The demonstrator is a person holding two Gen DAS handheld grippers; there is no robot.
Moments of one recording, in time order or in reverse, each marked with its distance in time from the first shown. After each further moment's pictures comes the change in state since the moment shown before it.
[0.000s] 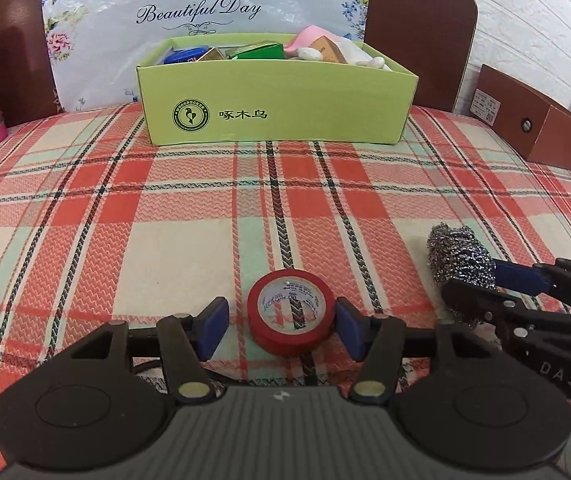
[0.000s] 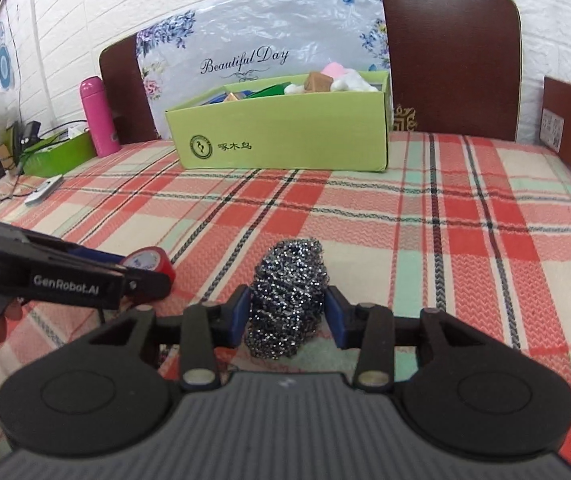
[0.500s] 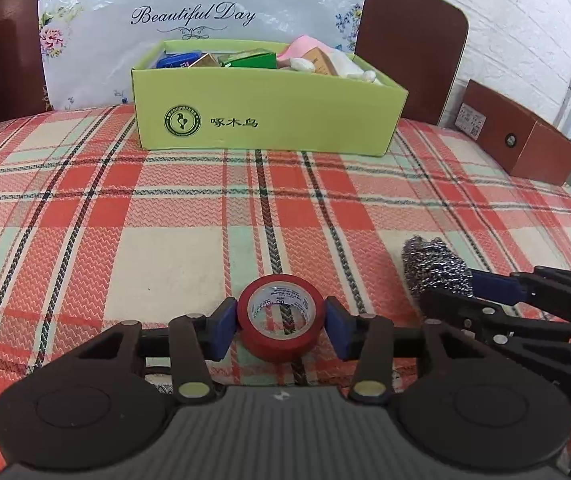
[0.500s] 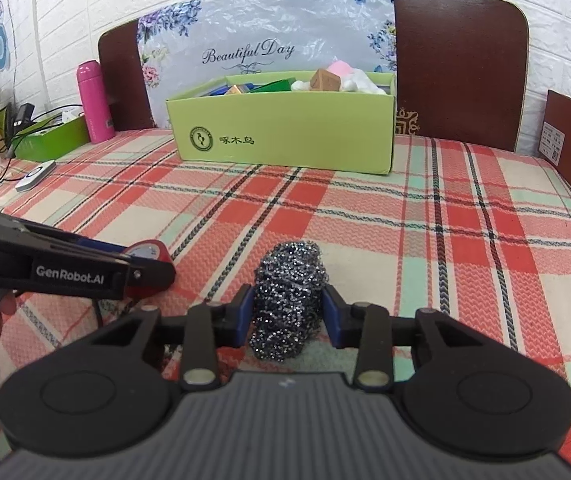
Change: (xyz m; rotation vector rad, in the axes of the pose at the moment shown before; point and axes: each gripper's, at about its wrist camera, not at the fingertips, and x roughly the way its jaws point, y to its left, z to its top) left arm -0.007 0.008 0.004 -0.029 -0.026 -0.077; right arm -0.001 0.013 0.007 -0.024 0.026 0.009
